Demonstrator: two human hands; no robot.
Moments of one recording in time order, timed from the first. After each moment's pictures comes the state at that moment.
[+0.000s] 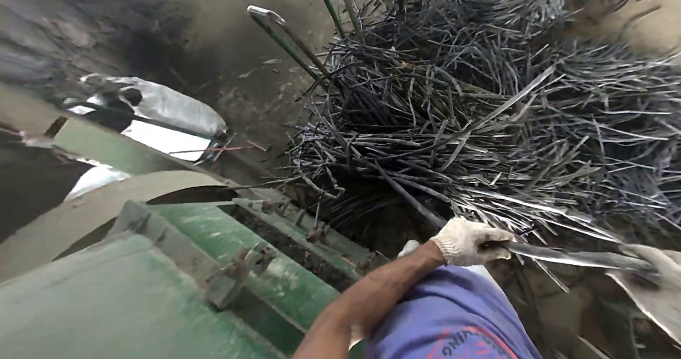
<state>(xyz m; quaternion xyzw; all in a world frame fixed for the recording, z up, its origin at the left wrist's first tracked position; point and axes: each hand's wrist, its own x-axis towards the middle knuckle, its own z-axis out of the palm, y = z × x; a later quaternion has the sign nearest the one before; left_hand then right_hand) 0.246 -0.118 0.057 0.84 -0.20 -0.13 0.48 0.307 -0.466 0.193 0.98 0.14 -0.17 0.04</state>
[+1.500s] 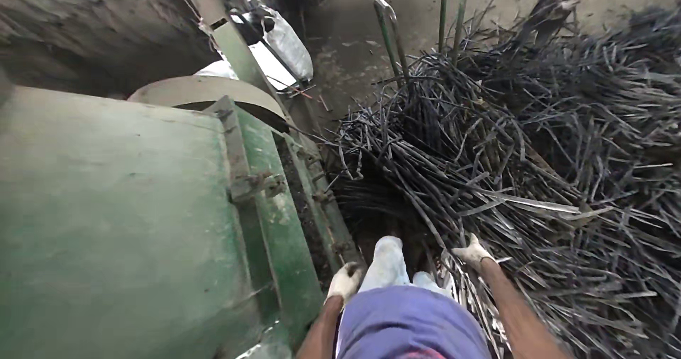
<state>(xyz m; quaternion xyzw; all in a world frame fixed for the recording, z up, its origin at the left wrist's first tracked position) 0.010 -0.078 -0.062 0.61 0.64 -0.20 0.41 0.433 -0.240 -0.113 0.82 0.06 -0.56 -0.11</state>
